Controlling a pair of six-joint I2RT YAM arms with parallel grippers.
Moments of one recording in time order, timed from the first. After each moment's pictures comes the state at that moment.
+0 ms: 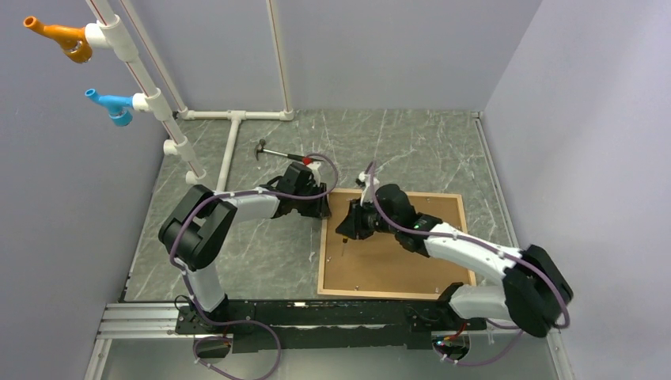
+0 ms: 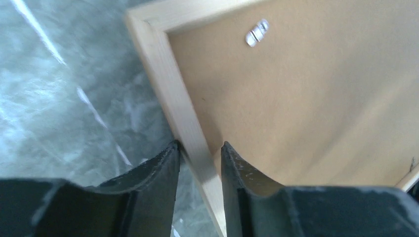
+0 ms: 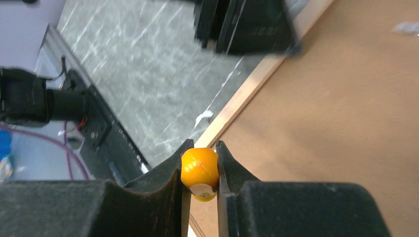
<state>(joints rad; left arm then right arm) -0.60 1.78 0.94 0.05 0.24 -0.46 0.73 1.27 0.60 0.10 -0.36 0.50</state>
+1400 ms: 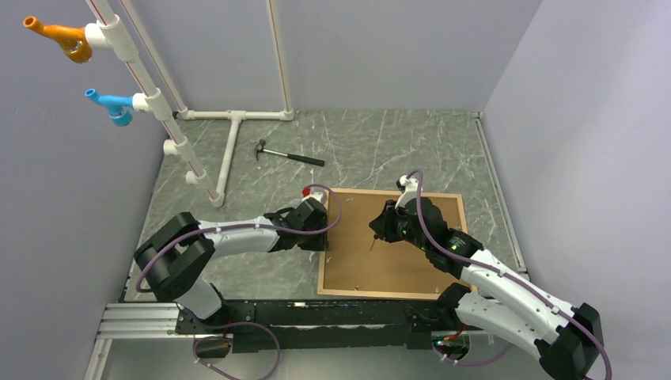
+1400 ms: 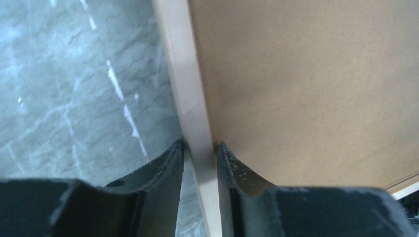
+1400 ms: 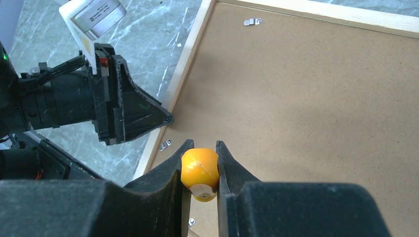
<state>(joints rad) -0.89 1.54 0.75 -0.15 -0.08 -0.75 0.72 0.81 0.57 -0.28 0.07 0.54</state>
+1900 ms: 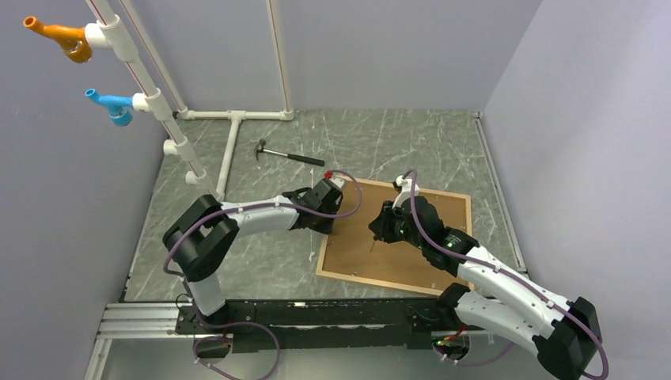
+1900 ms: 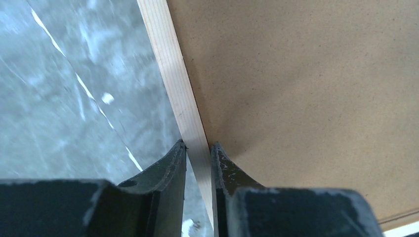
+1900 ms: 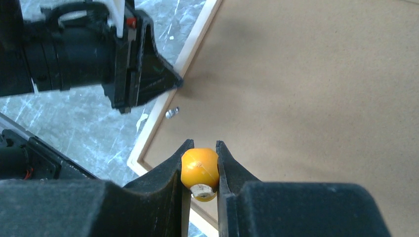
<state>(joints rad) -0.86 1.73 1.01 -0.28 -0.11 -0.47 0.72 0.84 0.57 -0.28 0.07 0.53</state>
